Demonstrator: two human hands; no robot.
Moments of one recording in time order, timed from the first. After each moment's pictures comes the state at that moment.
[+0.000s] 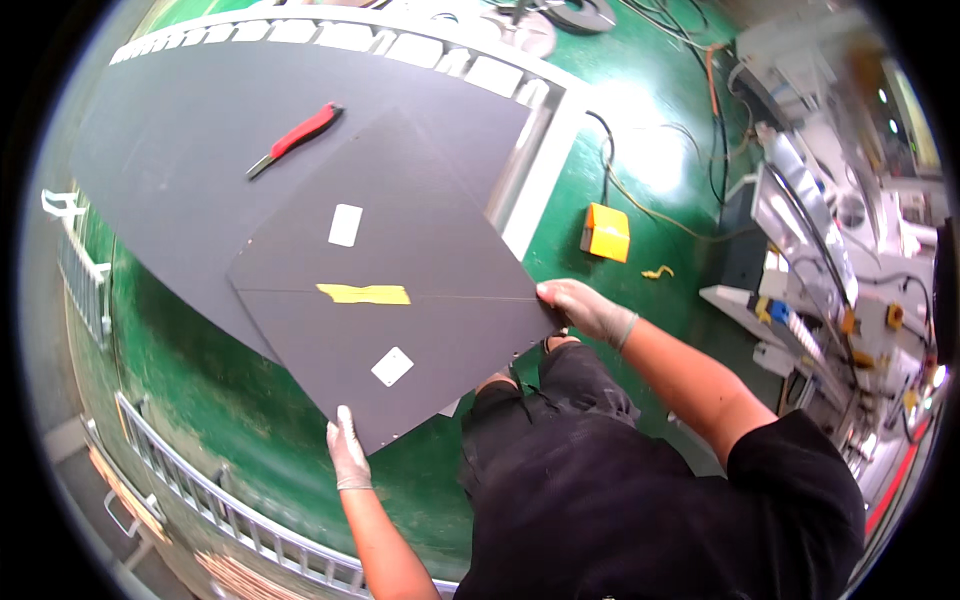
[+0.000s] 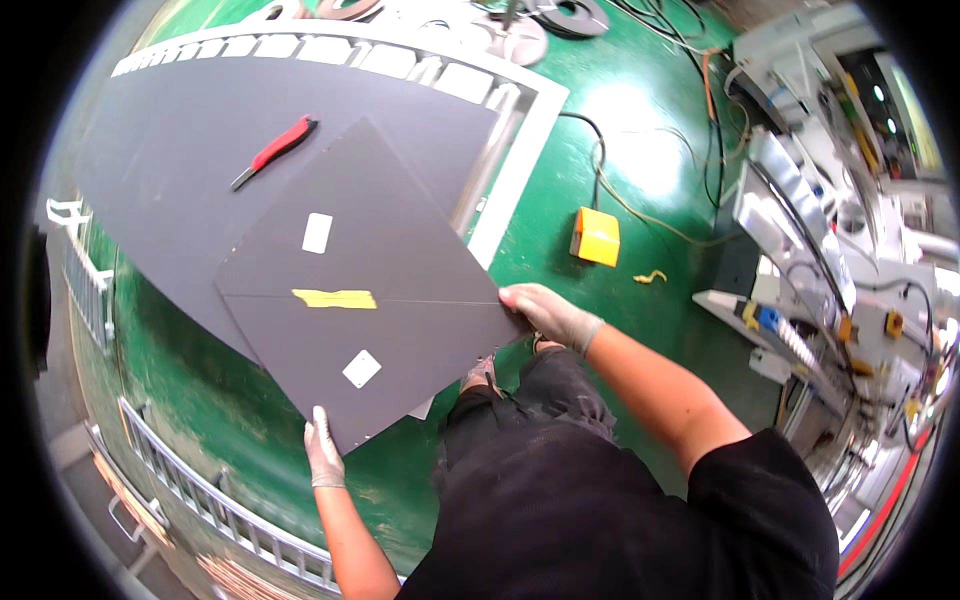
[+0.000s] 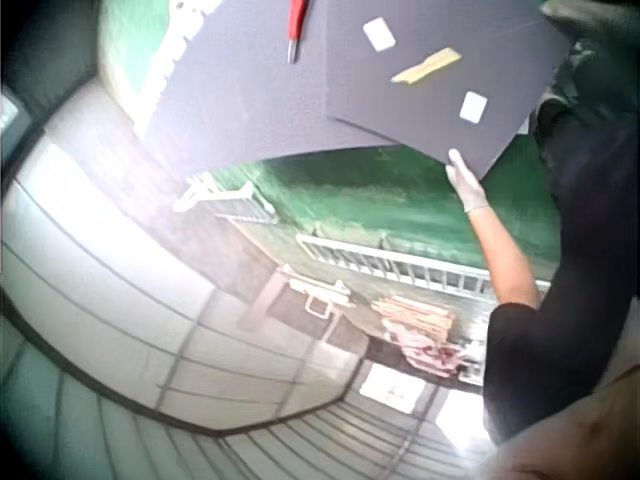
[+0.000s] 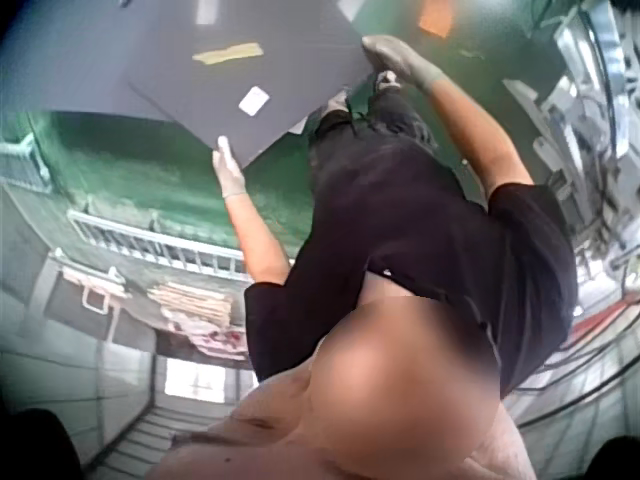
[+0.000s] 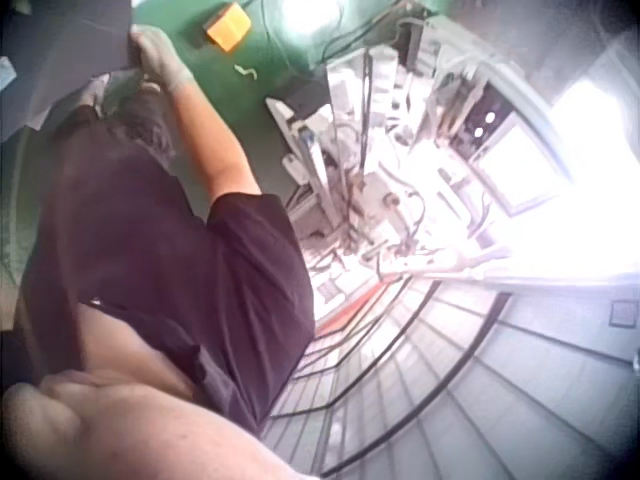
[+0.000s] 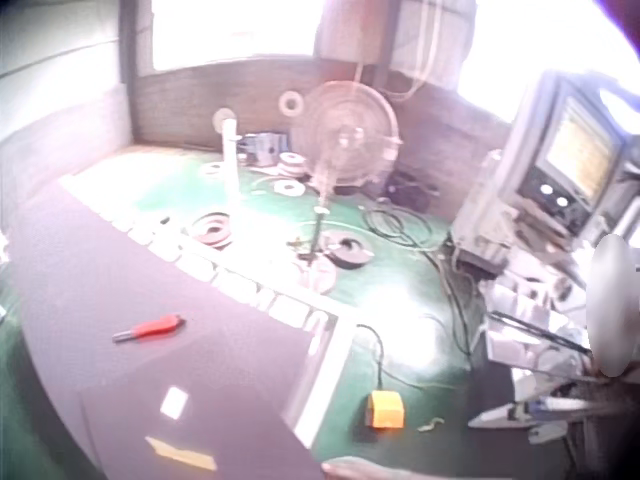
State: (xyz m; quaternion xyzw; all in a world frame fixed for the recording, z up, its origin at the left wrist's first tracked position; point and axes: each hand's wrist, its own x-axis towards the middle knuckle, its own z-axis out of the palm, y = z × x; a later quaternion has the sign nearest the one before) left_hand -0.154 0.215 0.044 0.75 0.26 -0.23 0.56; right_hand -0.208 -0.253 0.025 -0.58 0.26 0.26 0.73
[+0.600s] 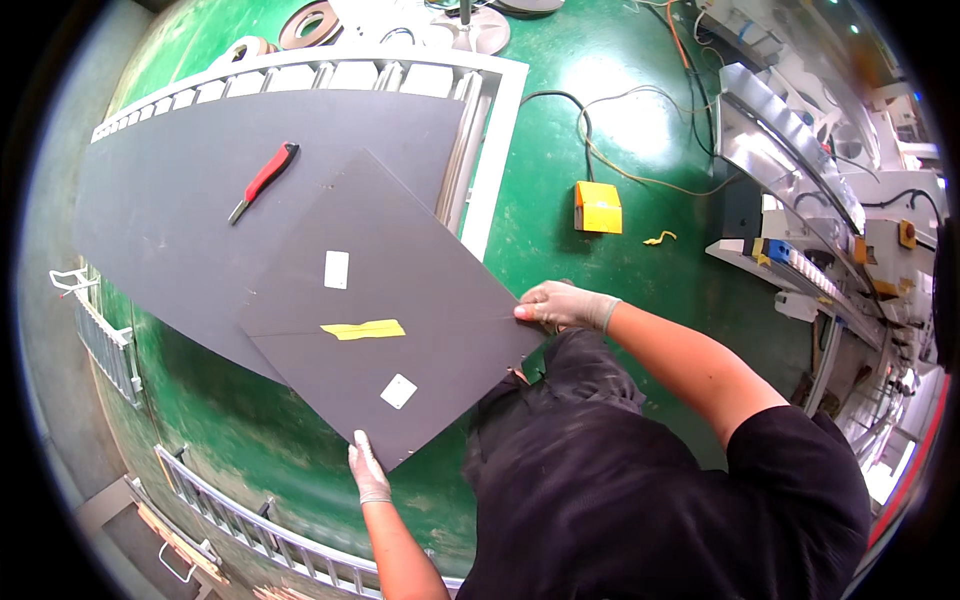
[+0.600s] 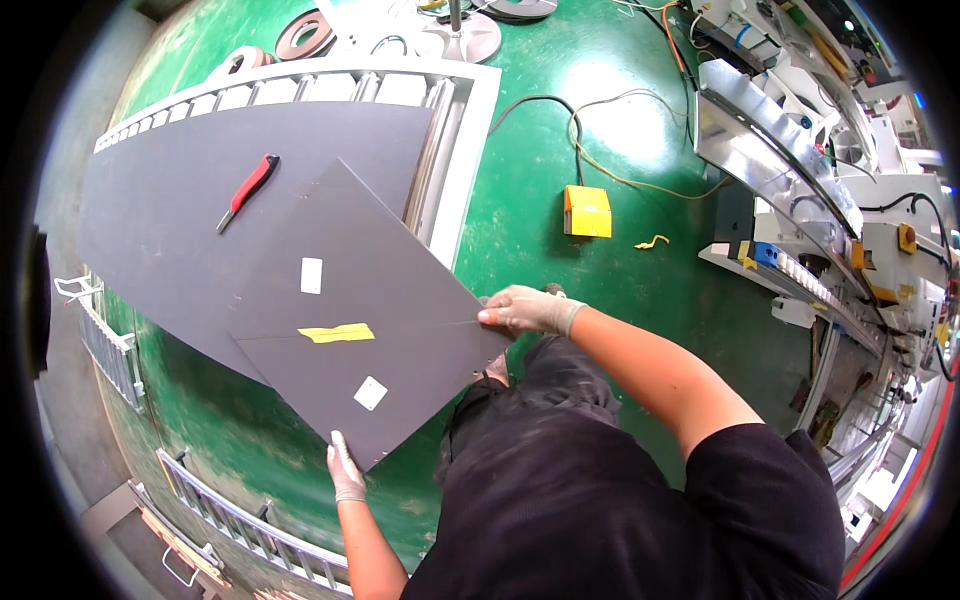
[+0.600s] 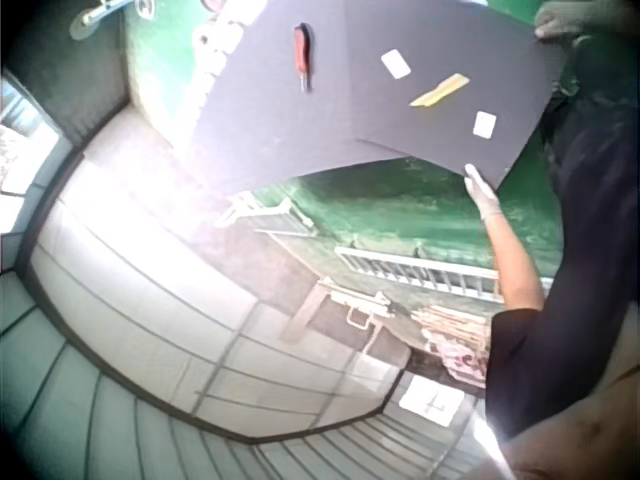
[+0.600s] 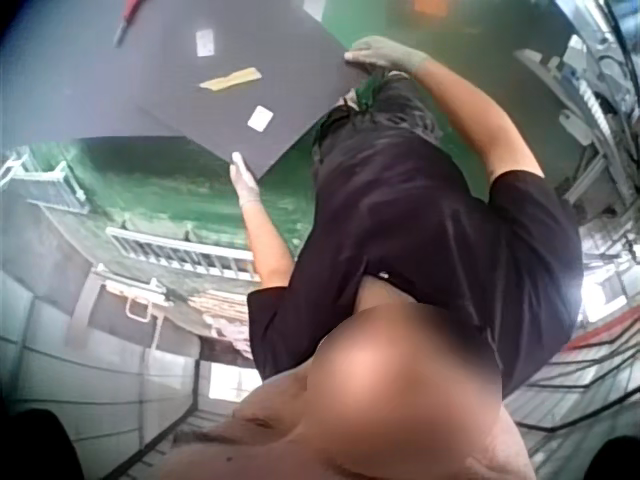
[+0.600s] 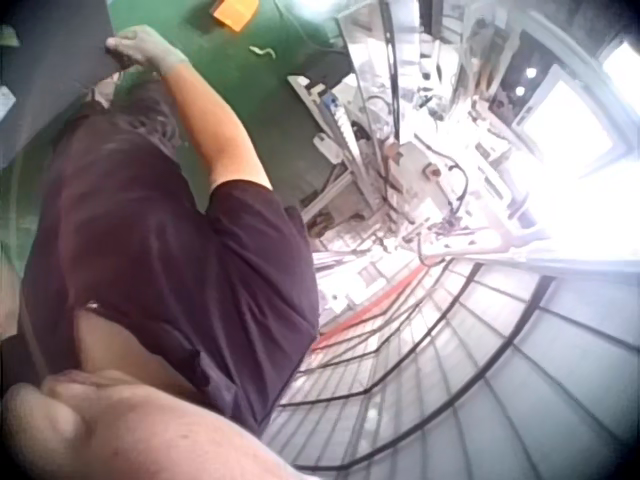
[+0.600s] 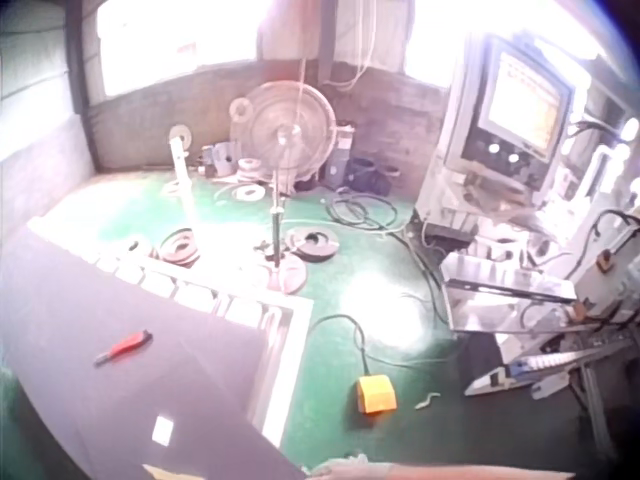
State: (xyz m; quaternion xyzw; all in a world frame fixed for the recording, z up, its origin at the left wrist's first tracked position) left_hand -0.183 0.247 0.022 0.77 0.25 -0.27 0.53; right_hand -0.237 -0.258 0.015 -0.66 0.18 0.34 0.65
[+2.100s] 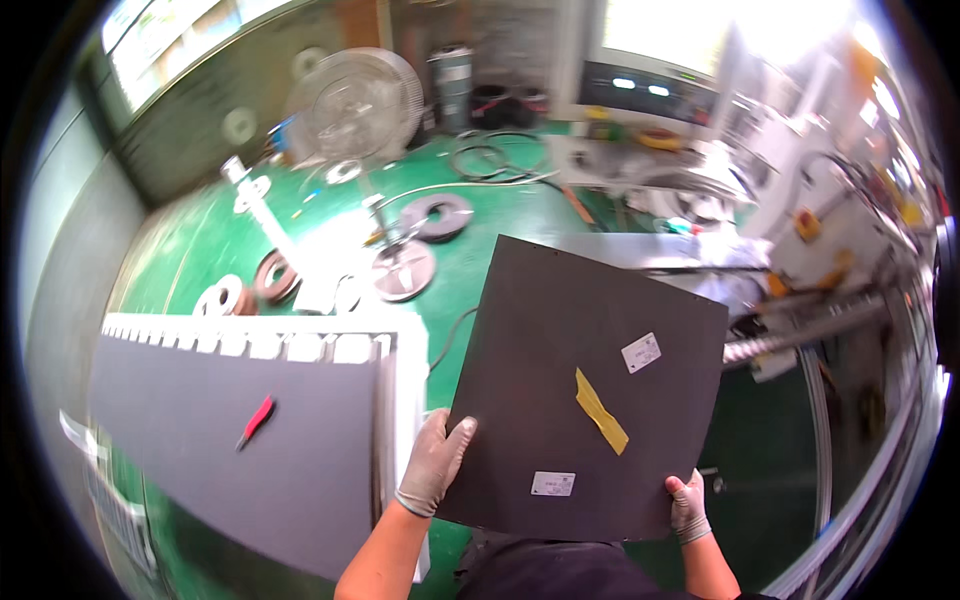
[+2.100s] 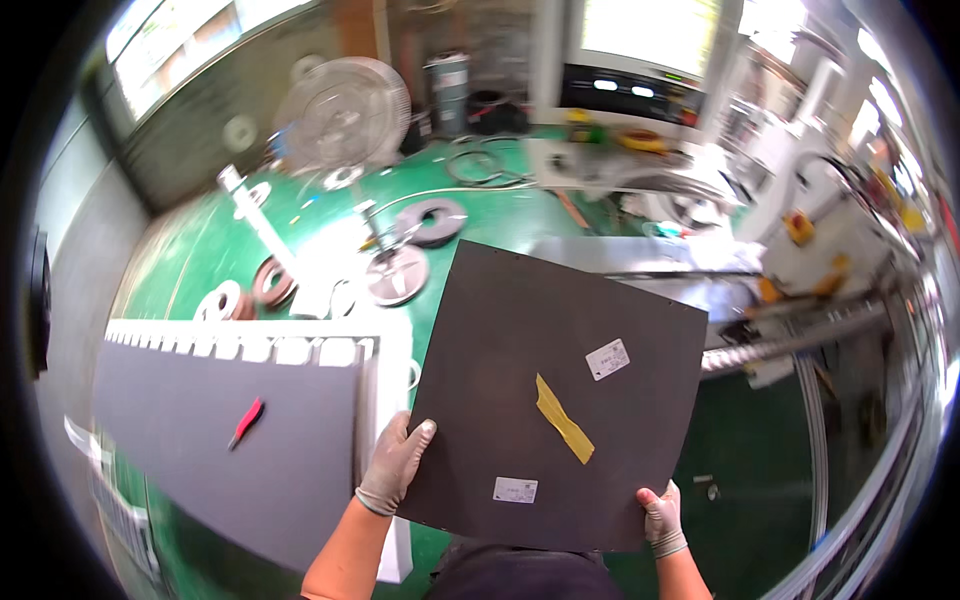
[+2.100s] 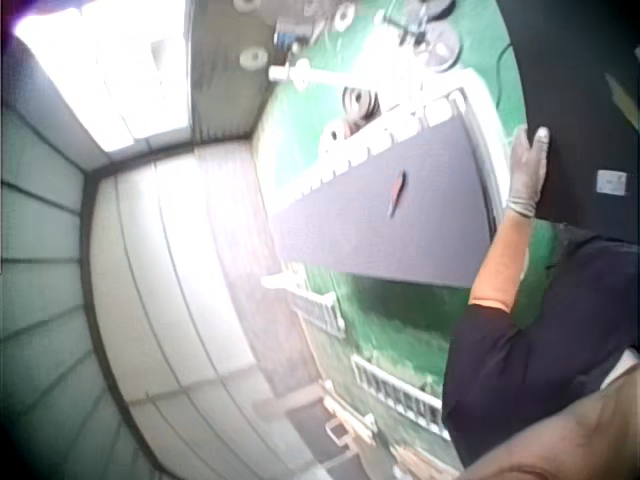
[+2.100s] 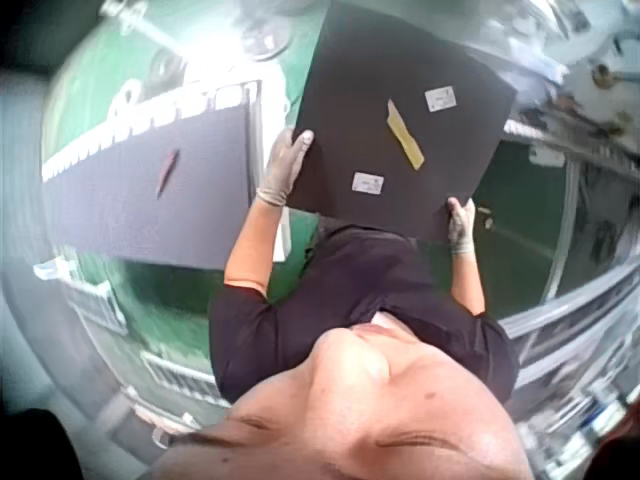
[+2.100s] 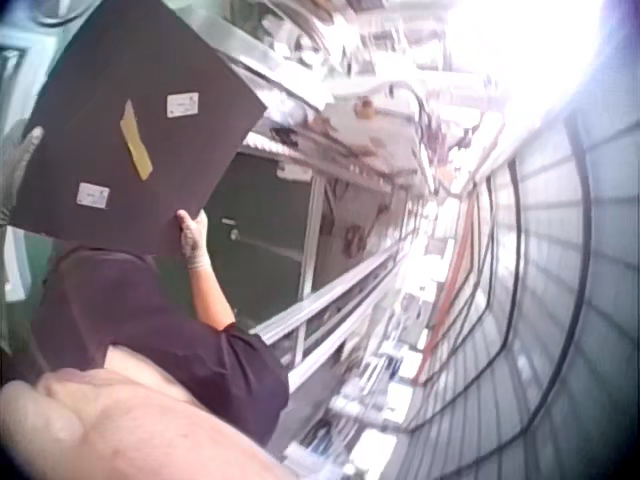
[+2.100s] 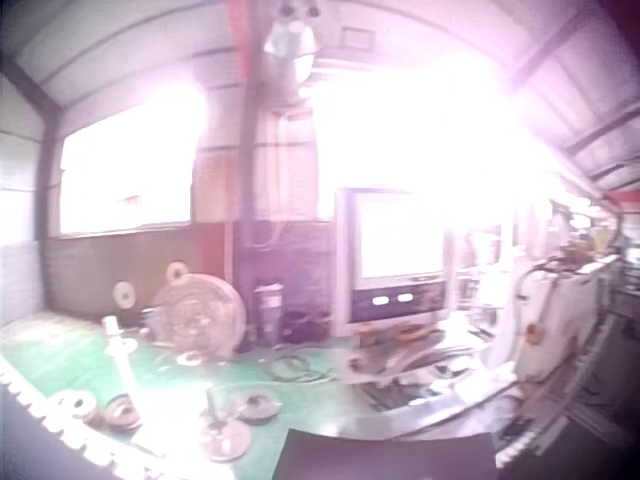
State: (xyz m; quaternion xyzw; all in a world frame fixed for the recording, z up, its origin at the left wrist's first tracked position) left_hand -0.092 -0.194 0.198 0.73 -0.36 -0.36 0.46; right_hand -0.520 -0.269 0.145 -0.45 0.49 -0.41 0.63
